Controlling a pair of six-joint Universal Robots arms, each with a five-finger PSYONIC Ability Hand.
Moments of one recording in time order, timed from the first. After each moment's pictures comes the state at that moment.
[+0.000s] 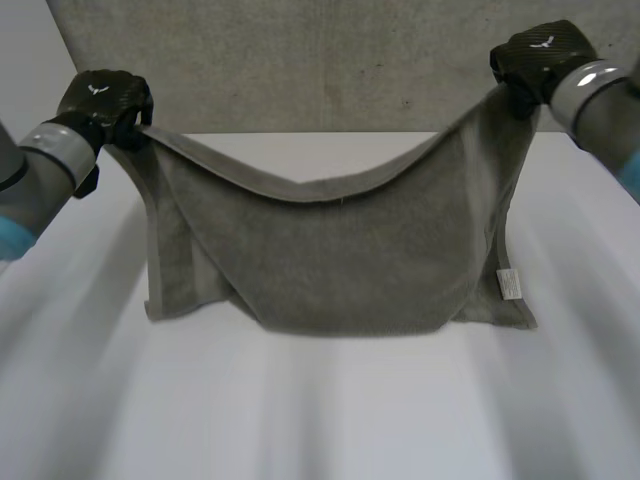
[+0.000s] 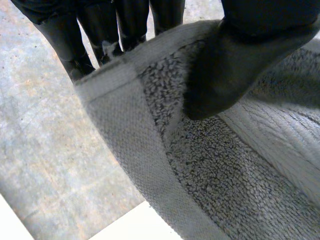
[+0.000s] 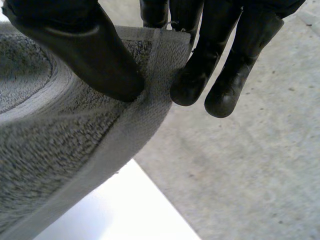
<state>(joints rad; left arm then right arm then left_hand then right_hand) 4.59 -2.17 -1.01 3.25 -1.26 3.32 1.84 -0.82 0.45 0.41 1.44 2.63 1.26 1.34 1.34 1.36 1.08 1.32 1.32 1.33 1.33 1.16</state>
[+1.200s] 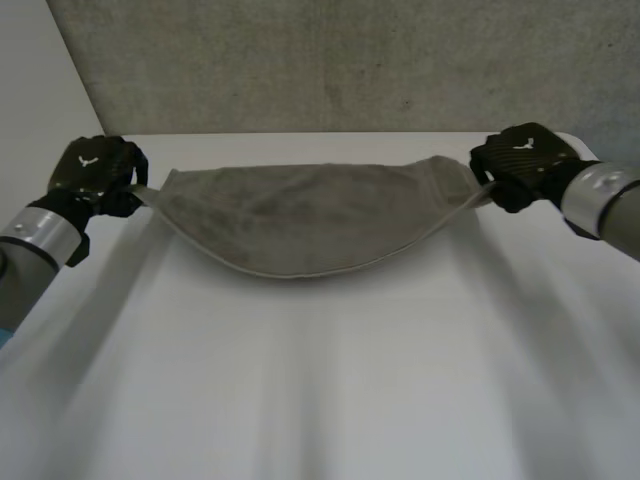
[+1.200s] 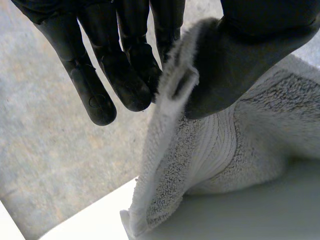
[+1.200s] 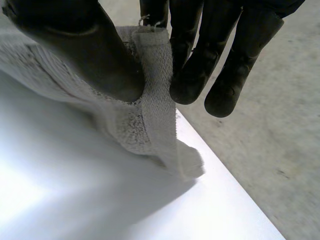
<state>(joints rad) 4.72 -1.95 -1.66 3.70 -1.06 3.25 1.68 -1.10 1.20 0.14 1.05 2.57 1.26 1.35 1.34 1.36 1.09 1.32 1.32 1.34 1.33 1.16</state>
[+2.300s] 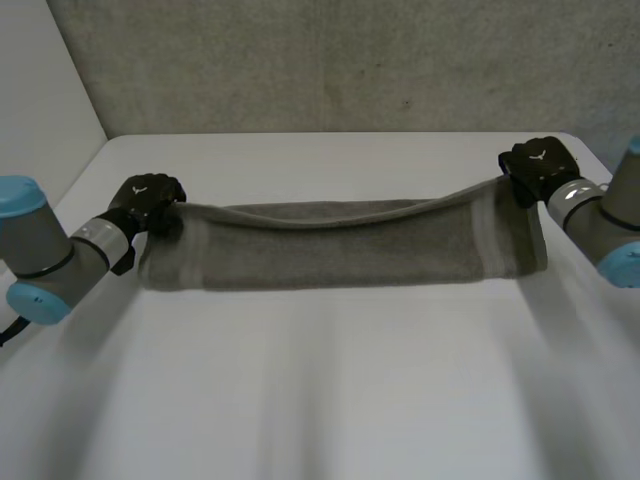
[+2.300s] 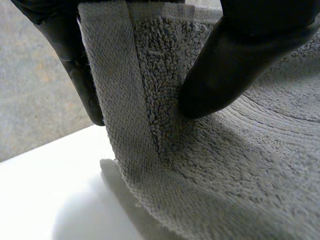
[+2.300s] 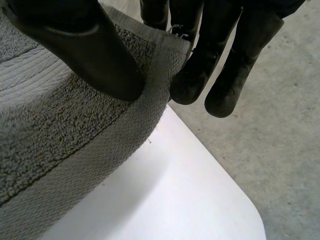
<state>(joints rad) 4.66 -2.49 -1.09 3.45 -1.07 3.25 1.67 -0.63 0.81 -0.05 1.27 2.58 1.26 1.35 1.34 1.36 1.09 1.32 1.32 1.34 1.33 1.16</state>
